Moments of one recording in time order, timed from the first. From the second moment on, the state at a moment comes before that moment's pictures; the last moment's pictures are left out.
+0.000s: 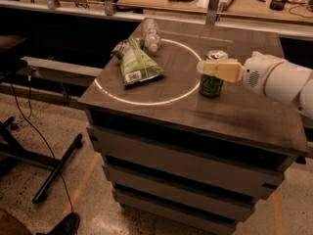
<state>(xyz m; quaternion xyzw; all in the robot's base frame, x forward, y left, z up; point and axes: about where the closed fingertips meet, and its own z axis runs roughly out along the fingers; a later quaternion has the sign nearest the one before) 0.619 -0.189 0.930 -0.75 -0.14 -0.61 0.20</state>
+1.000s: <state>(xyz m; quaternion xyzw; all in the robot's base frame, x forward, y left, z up) 0.614 -0.242 0.952 -0.76 -0.08 -0.60 0.24</state>
